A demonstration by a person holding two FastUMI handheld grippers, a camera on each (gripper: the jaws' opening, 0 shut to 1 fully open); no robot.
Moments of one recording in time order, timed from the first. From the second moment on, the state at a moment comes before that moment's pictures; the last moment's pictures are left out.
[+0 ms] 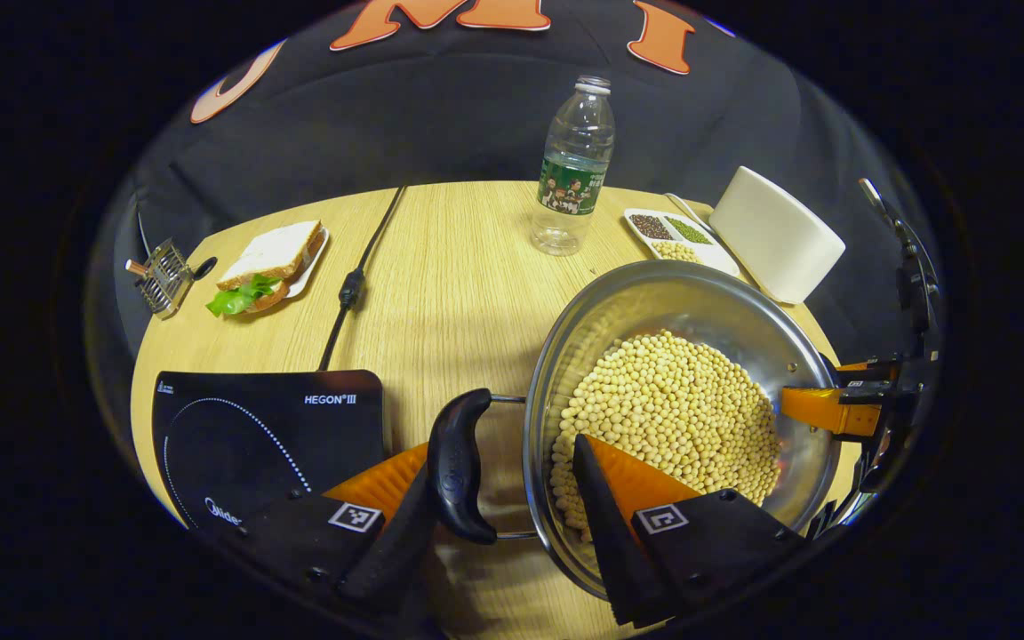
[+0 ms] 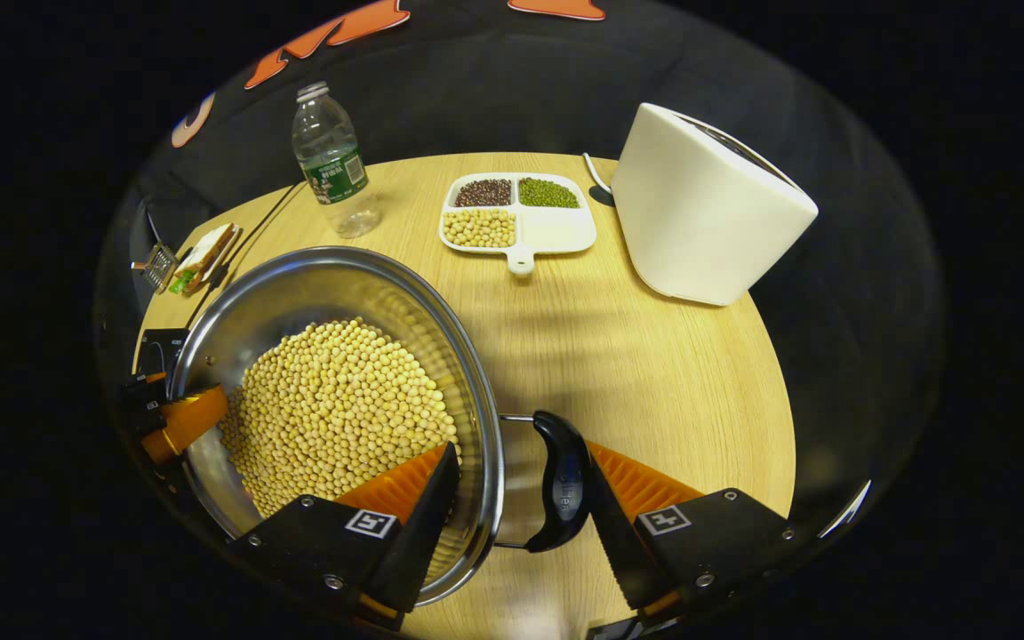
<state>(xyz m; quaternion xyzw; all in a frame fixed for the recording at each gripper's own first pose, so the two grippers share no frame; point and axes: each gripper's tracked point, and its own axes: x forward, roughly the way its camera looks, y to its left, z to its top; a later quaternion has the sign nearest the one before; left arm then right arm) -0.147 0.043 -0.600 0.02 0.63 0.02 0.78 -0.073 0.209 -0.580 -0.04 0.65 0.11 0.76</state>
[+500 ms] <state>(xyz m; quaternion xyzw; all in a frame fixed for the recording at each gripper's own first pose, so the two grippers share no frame) -0.134 0.043 -0.613 -0.01 0.61 0.03 0.79 -0.073 0.204 -0.585 0.01 0.66 0.08 0.75</state>
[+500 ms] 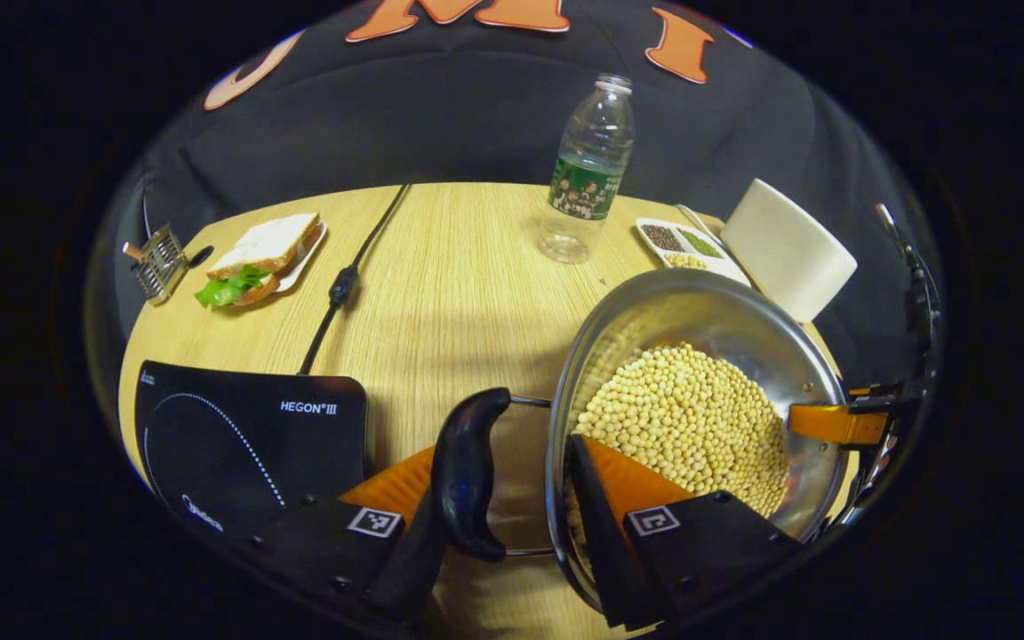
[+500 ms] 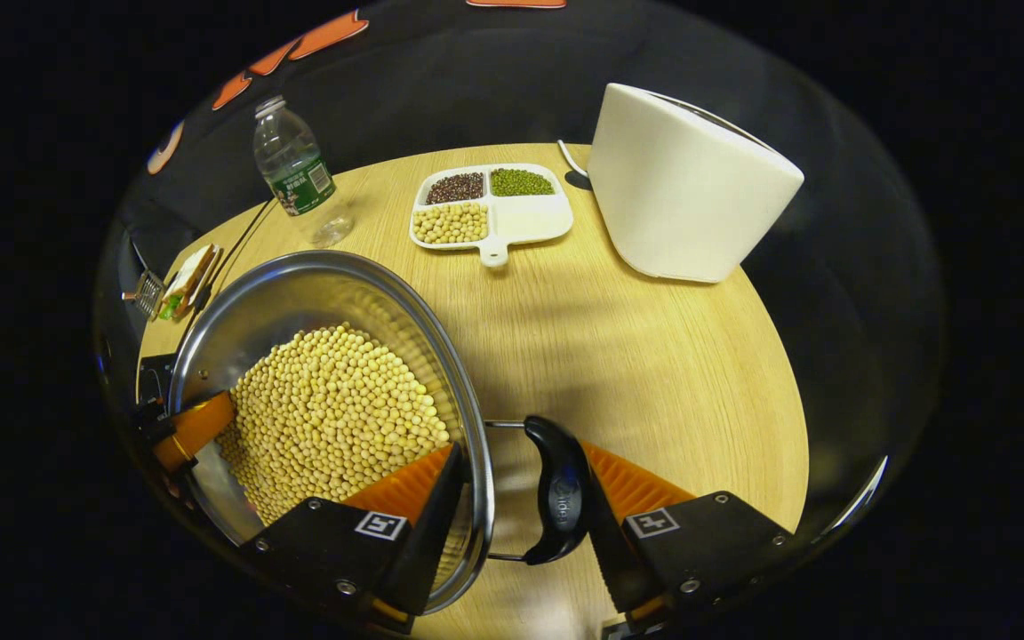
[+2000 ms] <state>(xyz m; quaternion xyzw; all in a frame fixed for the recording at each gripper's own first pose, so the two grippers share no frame) -0.124 0.241 -0.403 0.02 0.51 0.22 0.83 -0.051 0.415 -0.432 0.06 0.59 0.23 0.77</state>
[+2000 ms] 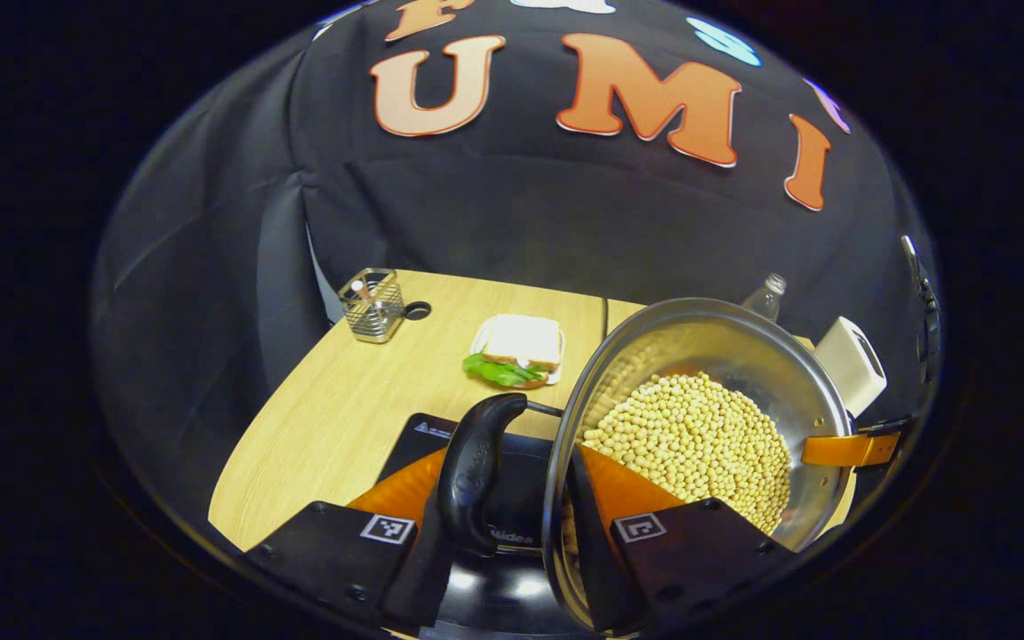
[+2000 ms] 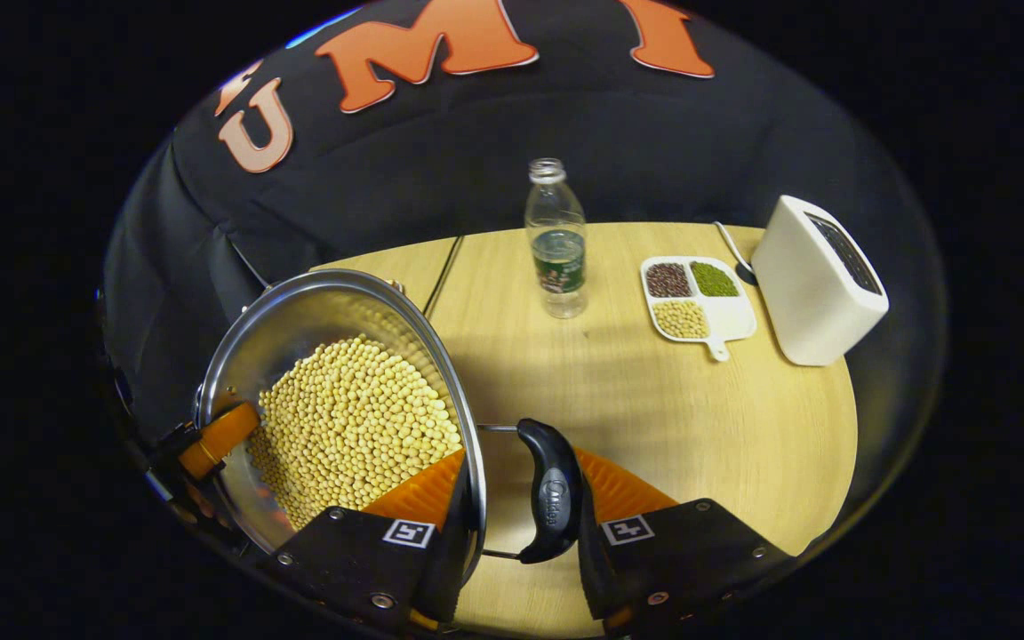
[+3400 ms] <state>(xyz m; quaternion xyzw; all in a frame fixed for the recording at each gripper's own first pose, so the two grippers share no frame) -0.121 0.393 -0.451 -0.05 0.56 0.27 0.78 -0.090 0.524 -0.430 0.00 0.63 0.25 0.73</state>
